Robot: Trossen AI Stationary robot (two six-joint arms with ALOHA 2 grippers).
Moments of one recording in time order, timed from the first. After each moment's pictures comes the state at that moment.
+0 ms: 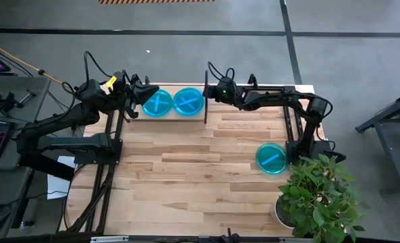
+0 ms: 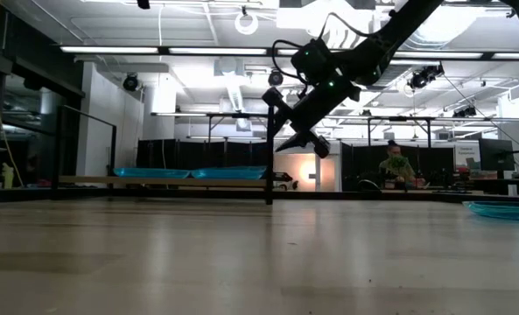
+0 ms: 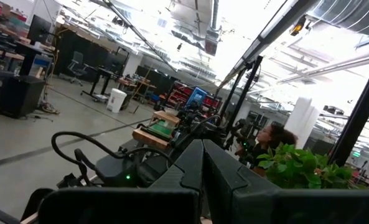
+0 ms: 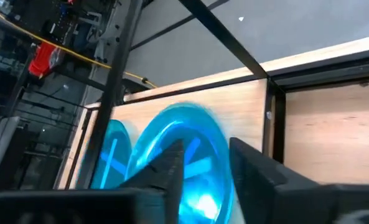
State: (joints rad) left arm 0.37 0.77 0.81 0.23 0.14 -0.44; right arm -0.48 1.83 1.11 0.22 0.20 1.04
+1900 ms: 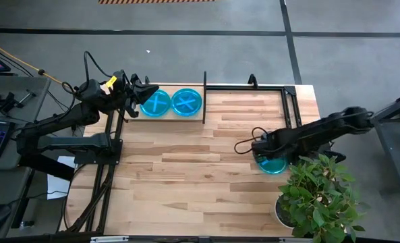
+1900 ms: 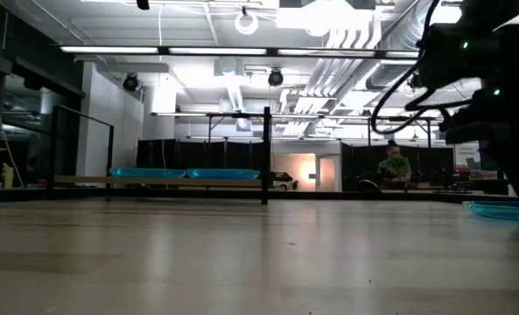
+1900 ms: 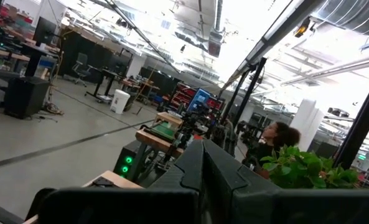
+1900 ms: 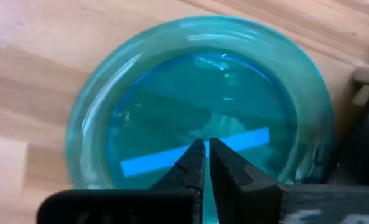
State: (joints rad) left arm 0.37 0.77 0.81 0.23 0.12 -0.44; right arm 0.13 1.25 0.59 -0.98 0.02 1.39
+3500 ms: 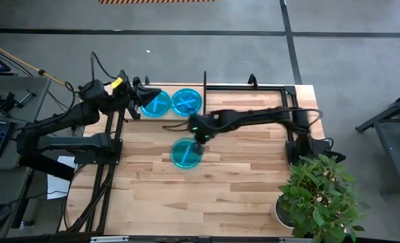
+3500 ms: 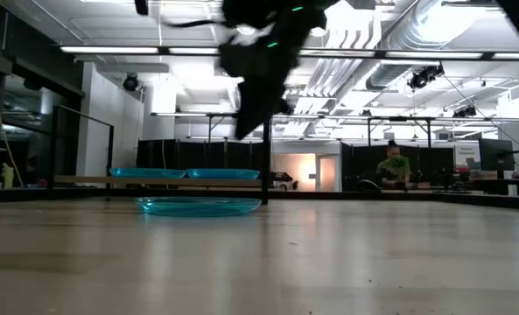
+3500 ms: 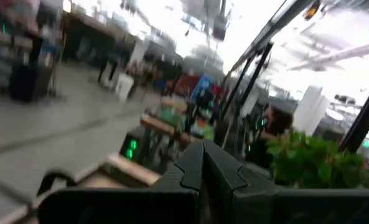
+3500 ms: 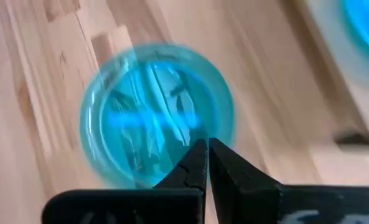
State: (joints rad) left arm 0.37 0.77 0.81 0.16 0.13 -0.43; right arm -0.05 2.05 1.70 -0.71 0.02 0.29
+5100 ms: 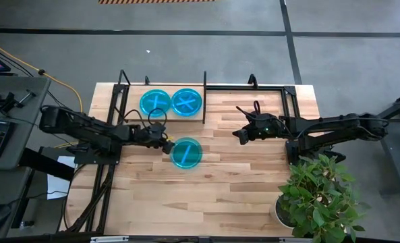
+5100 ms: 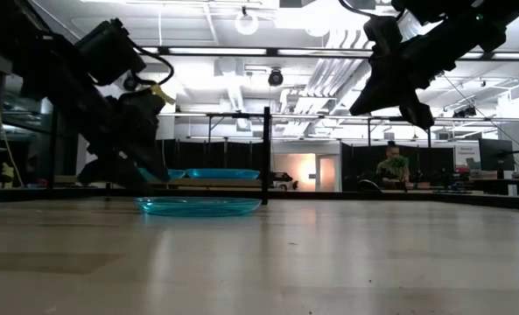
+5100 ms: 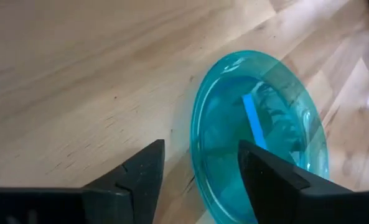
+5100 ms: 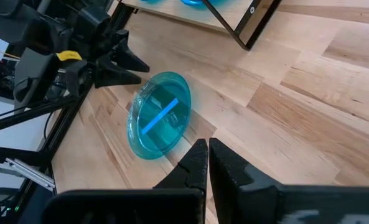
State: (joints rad) left arm 0.07 1.29 0.33 0.18 -0.12 -0.91; right arm -0.10 1.04 0.56 -0.10 0.07 0.94
